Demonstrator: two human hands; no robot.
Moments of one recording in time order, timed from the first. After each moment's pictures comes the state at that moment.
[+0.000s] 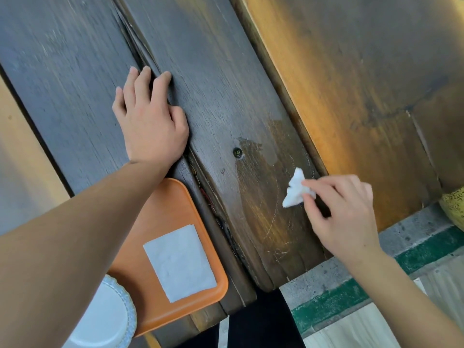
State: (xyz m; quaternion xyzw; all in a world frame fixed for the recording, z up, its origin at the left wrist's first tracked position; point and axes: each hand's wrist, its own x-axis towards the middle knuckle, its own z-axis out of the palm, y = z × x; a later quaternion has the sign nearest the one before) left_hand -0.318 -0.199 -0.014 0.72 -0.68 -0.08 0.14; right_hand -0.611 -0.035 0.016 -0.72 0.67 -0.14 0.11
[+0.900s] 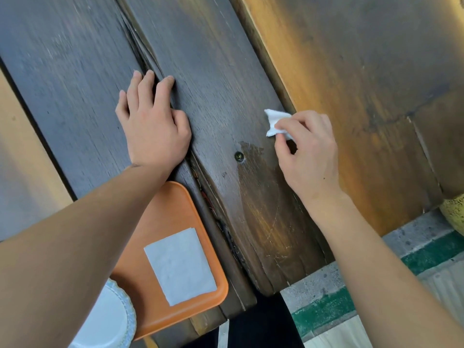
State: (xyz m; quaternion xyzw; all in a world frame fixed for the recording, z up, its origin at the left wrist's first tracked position) left_hand -0.319 -0.199 -0.014 0.72 -0.68 -0.08 0.14; right_hand -0.563 -0.138 0.006 -0.69 0.68 -0.23 0.11
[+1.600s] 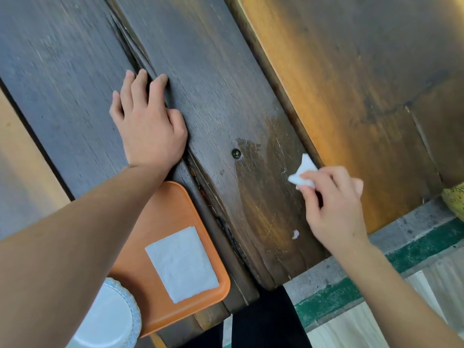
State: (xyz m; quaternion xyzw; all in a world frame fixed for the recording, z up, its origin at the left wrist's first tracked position) left_hand -0.319 -0.200 -0.013 0.72 -0.68 -0.07 0.13; right_hand -0.599 -0.043 0.009 -0.67 0.71 -0.15 0.15
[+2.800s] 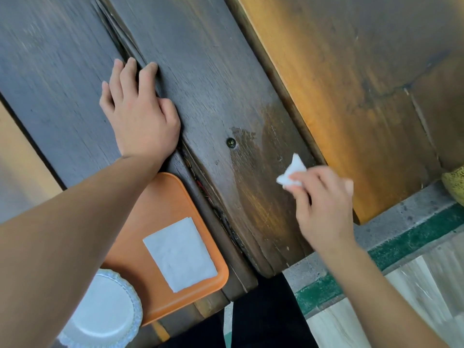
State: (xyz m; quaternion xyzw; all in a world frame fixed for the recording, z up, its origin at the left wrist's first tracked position) left_hand -0.319 -0.199 -0.014 0.72 -0.68 -0.07 0.13; right_hand -0.580 -0.027 0.014 -0.65 0.73 -0.14 0.16
